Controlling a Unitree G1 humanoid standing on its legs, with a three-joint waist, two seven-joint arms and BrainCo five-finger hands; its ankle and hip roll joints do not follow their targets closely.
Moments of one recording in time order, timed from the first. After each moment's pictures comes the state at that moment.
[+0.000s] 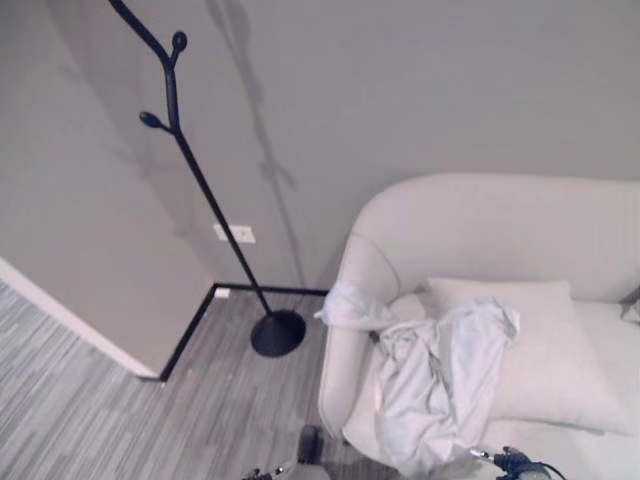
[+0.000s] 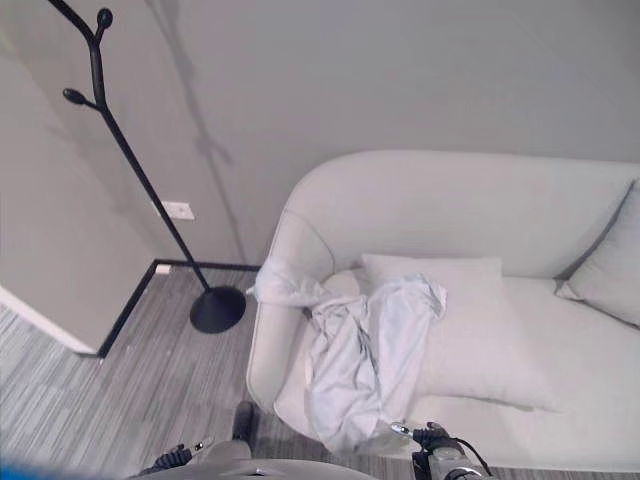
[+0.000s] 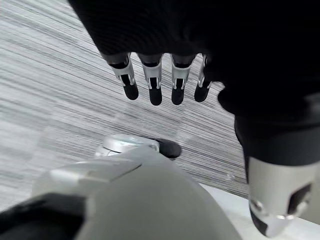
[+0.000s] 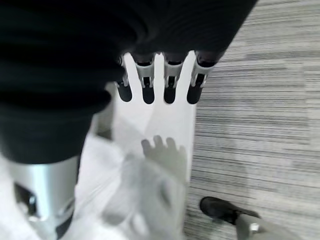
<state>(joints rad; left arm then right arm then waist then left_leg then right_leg) 0.01 0.17 -0.15 1.39 -0.37 -0.12 0.06 -0.06 -0.28 0.21 1.36 0.19 0.00 -0.13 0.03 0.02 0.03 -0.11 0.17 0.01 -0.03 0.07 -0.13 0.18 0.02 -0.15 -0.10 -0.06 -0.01</state>
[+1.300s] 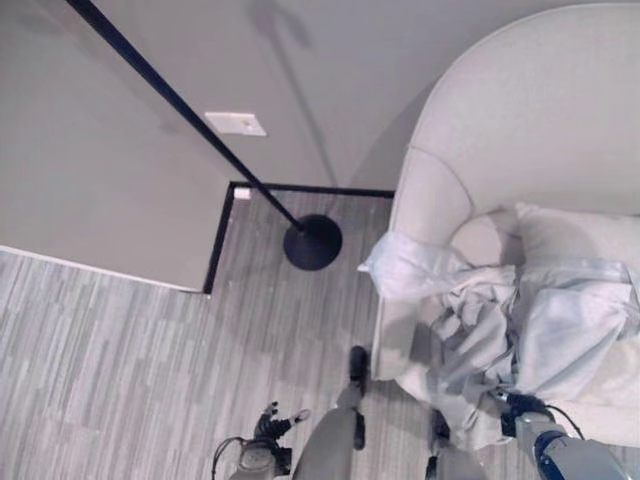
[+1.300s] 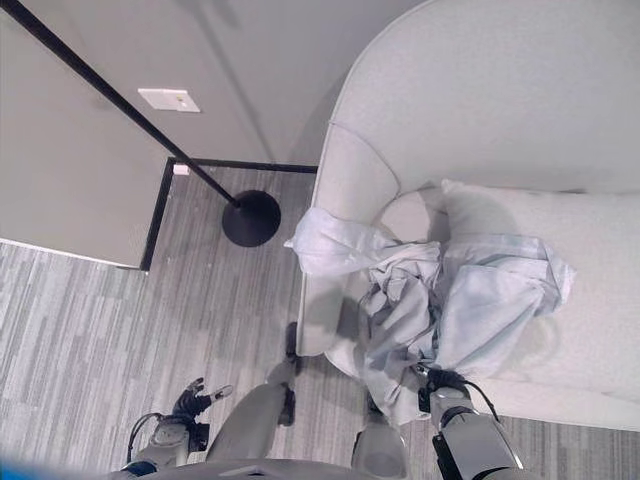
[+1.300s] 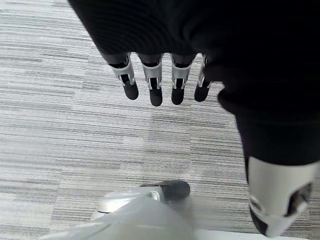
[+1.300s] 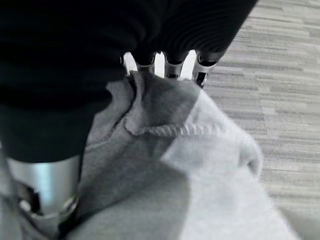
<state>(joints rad) -0.09 0.18 -0.32 1.23 -0.33 -0.23 0.20 -0.40 -0.28 0.21 1.46 0.43 -0.02 -0.32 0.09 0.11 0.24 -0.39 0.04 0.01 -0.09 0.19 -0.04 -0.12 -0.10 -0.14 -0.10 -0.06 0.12</state>
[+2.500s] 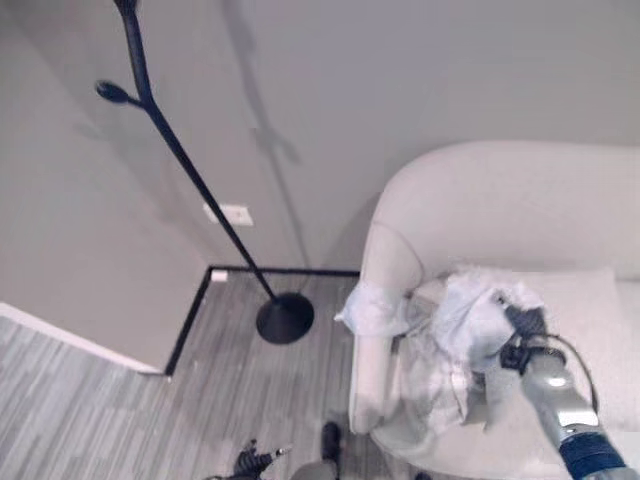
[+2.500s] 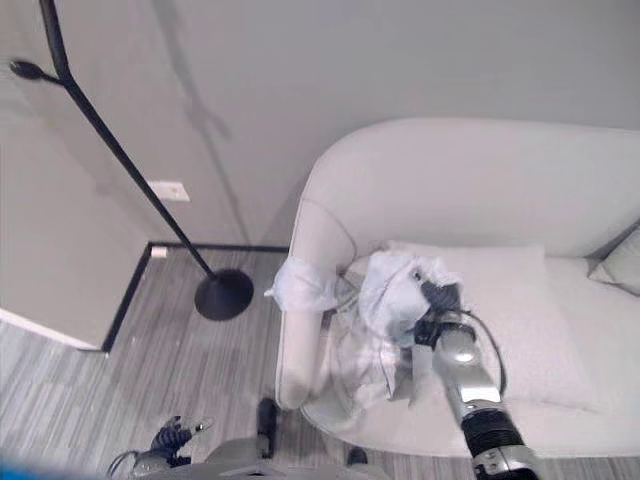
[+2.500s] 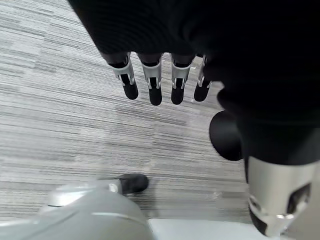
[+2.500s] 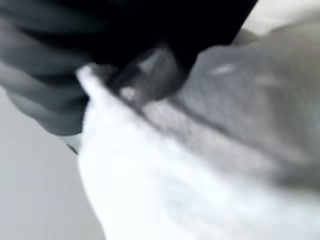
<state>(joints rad) 0.07 0.19 -0.09 1.19 -0.22 -0.16 0.17 -0.10 -0.52 0.05 0.23 0.31 -0.11 -0.23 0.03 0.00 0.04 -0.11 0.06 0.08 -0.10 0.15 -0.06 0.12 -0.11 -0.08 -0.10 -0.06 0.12</state>
